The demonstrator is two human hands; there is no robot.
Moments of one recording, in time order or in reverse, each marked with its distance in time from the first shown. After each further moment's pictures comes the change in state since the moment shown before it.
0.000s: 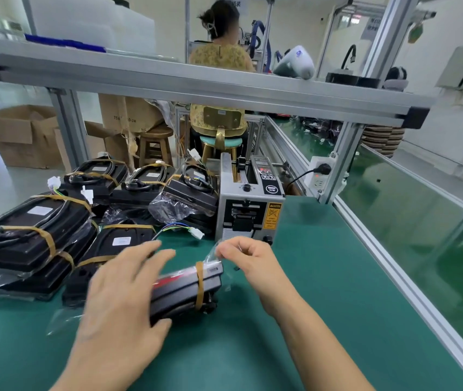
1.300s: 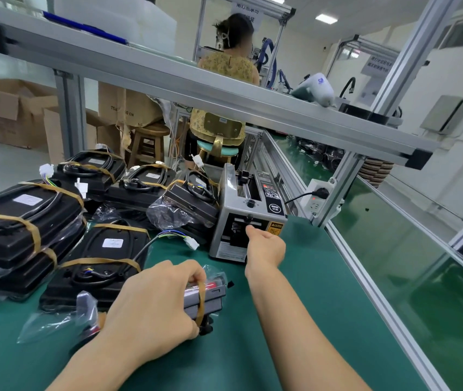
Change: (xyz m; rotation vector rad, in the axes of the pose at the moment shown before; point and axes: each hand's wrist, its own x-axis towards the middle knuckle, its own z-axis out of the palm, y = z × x) left_hand 0.042 0.016 0.012 -0.082 -0.358 -0.135; right_hand 0.089 0.007 -0.002 0.197 0.825 0.331
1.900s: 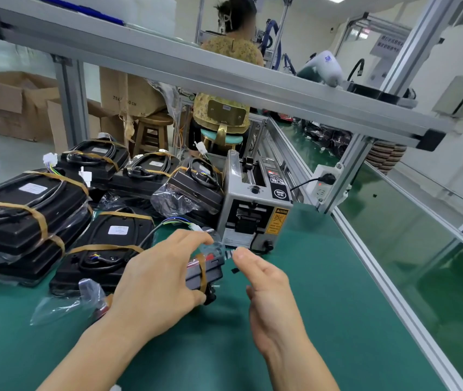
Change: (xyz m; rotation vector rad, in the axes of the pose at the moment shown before) left_hand 0.001 -0.001 0.000 -0.118 0.176 0.068; right_hand -0.108 0.007 -0.074 0.124 -0.625 0.010
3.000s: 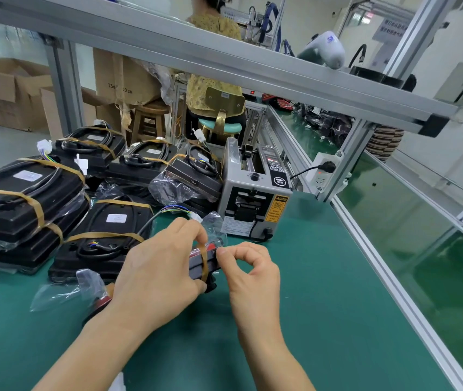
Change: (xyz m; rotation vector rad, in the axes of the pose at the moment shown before) left_hand -0.004 0.008 0.001 0.076 -0.011 -0.071; right_hand -0.004 0.022 0.013 -0.372 0.238 -0.266
